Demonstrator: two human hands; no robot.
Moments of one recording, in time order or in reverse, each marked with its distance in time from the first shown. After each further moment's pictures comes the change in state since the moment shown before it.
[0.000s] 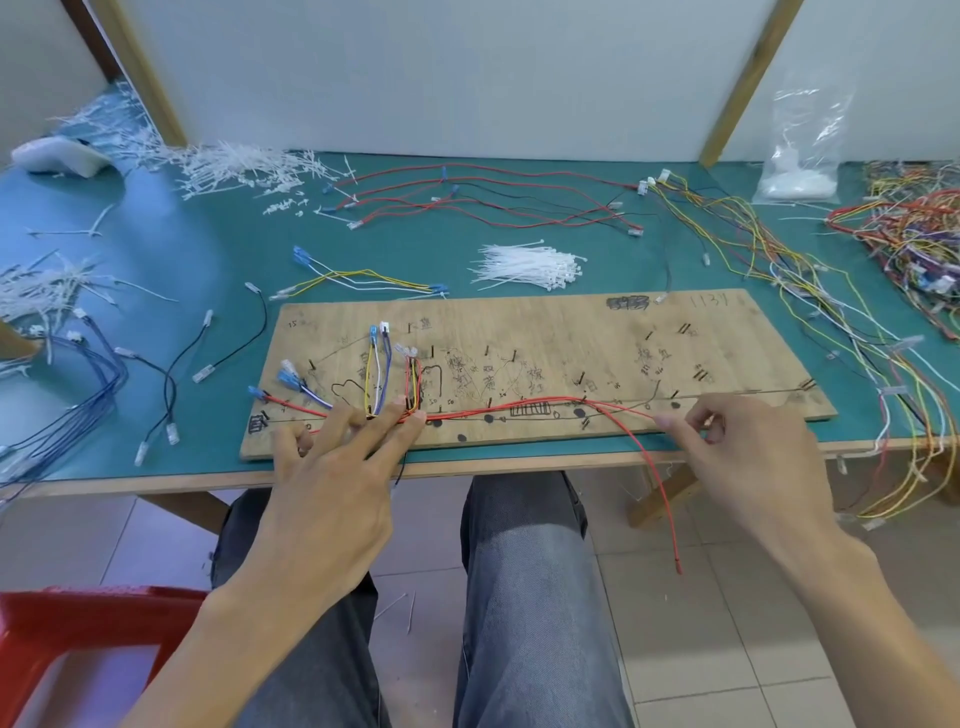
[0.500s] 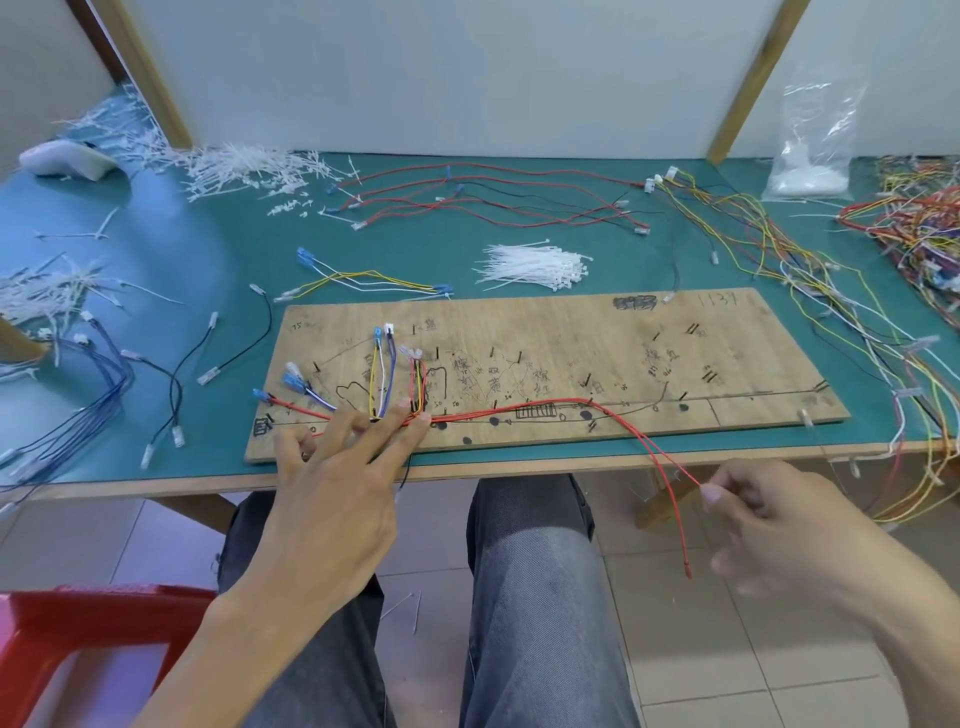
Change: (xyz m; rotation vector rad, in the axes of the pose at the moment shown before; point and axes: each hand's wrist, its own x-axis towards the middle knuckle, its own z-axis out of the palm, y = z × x) left_hand 0.000 0.001 0.000 -0.010 0.009 -0.020; right_hand -0.035 0.015 -0.027 0.346 -0.484 0.278
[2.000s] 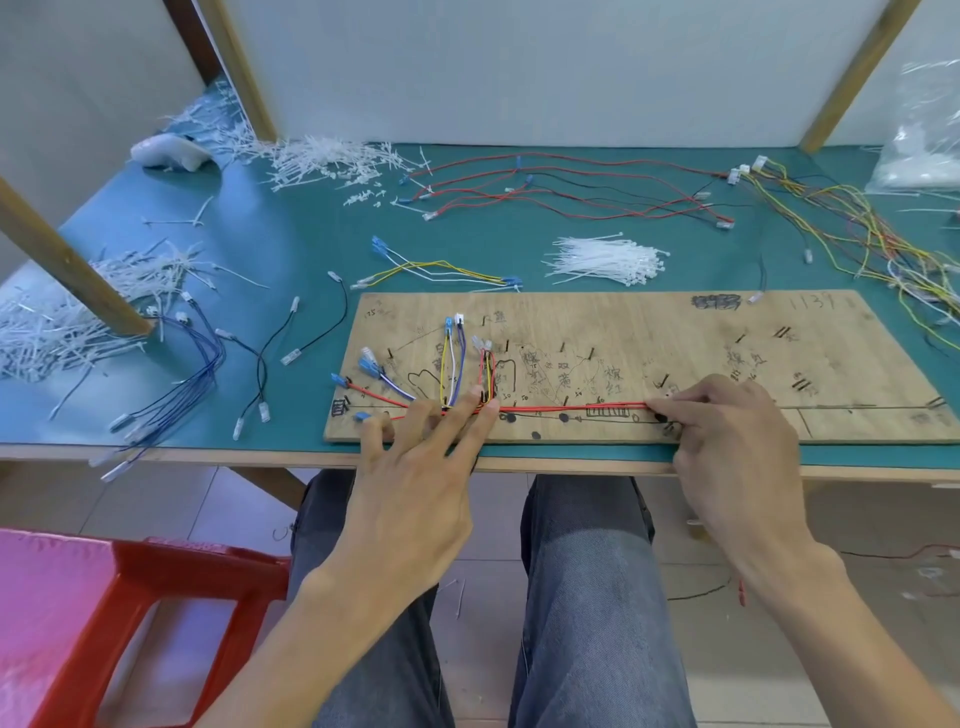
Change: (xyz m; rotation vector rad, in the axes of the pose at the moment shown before) left_hand -0.003 0.008 -0.009 0.041 -0.131 -0.060; right_hand 0.057 -0.052 0.086 -0.366 0.550 -0.642
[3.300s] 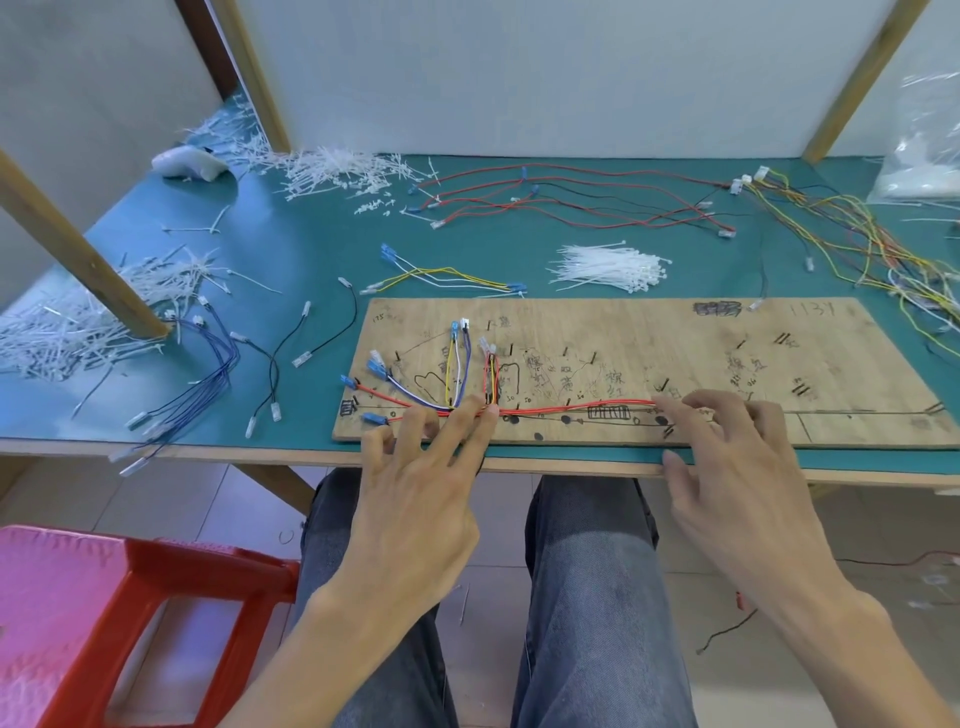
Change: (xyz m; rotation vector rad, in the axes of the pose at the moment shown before) left_hand -0.011 0.007 -0.006 -0.031 0.097 -0.029; right_hand -0.025 0.003 -0.013 -0.124 -0.052 -0.121
